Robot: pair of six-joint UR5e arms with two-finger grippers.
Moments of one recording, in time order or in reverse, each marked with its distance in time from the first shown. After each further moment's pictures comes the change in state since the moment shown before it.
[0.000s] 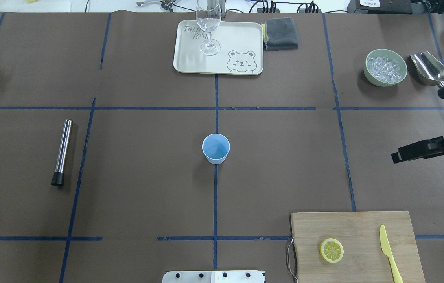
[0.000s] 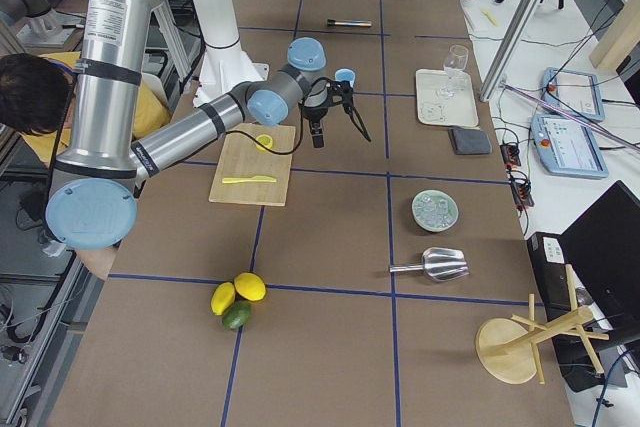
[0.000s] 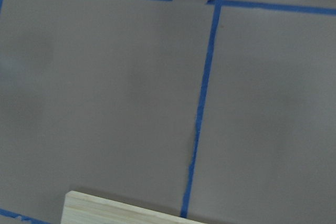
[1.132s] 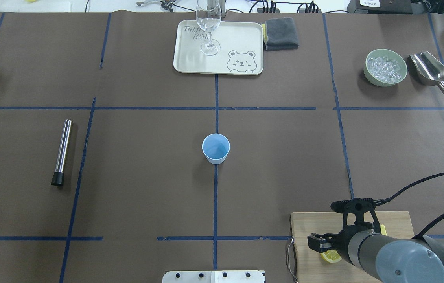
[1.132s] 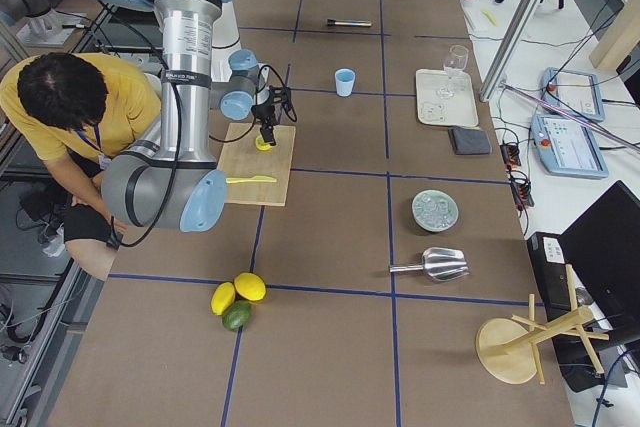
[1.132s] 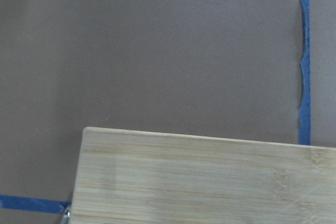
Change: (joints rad) left arm 0.001 0.005 -0.005 -0.020 0.000 0.000; right arm -0.766 0.070 -0.086 0.000 -0.741 0.568
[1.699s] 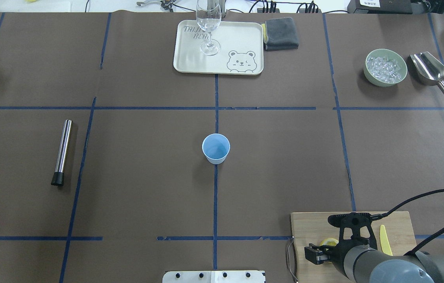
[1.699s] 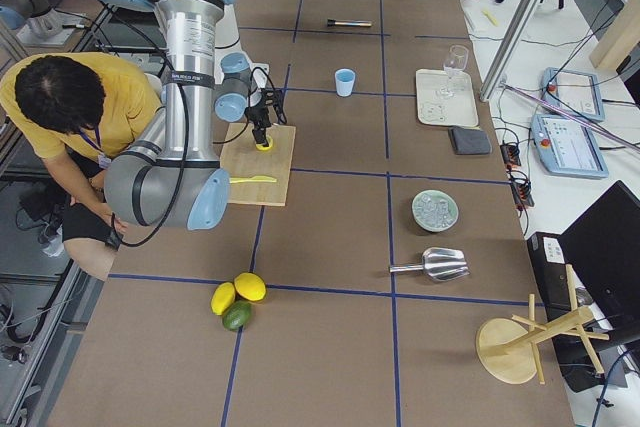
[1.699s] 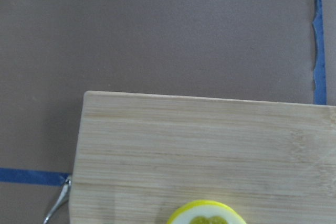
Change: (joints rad) left arm 0.000 0.000 -0.005 0.001 0.000 0.000; right arm -0.070 -0.001 -0.015 0.001 -0.057 0.068
